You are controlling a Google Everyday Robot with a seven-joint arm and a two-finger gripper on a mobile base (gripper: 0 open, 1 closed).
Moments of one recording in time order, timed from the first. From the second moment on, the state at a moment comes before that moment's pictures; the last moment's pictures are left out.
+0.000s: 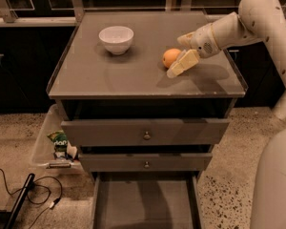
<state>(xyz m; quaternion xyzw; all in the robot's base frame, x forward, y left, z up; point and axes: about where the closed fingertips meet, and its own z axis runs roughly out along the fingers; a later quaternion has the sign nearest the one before) 0.712 -0.133 0.870 -0.52 0.72 0.24 0.38</state>
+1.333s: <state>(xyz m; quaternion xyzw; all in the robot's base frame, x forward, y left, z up) 0.712 -0.133 0.869 -0.52 0.72 0.24 0.38</state>
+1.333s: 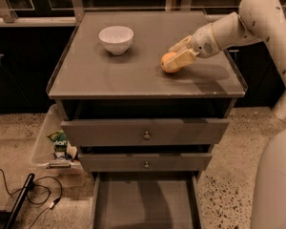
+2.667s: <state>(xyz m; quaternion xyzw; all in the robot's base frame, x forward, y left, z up) 0.635 -0.147 0.918 -0.56 0.69 0.20 0.42</state>
